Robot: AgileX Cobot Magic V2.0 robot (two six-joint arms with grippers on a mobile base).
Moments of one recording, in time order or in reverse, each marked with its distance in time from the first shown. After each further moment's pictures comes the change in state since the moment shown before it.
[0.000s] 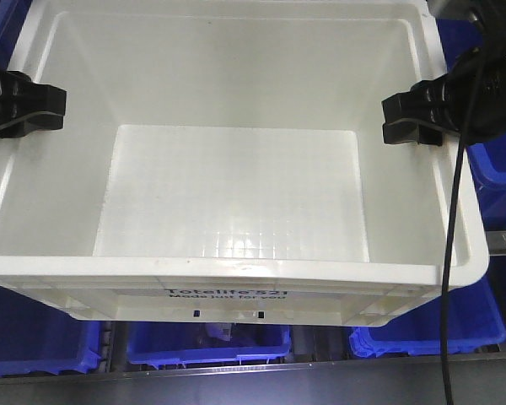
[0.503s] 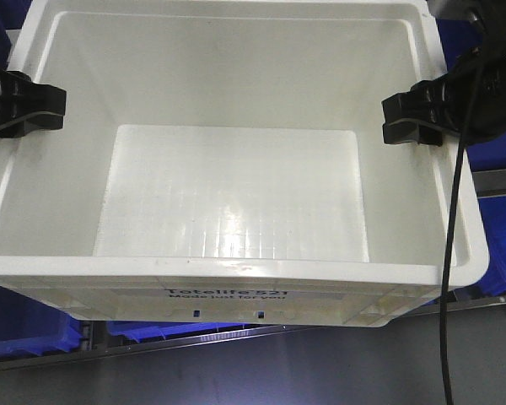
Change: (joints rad) left arm 0.000 0.000 0.000 0.000 0.000 0.000; right arm 0.000 0.000 0.000 0.000 0.001 0.000
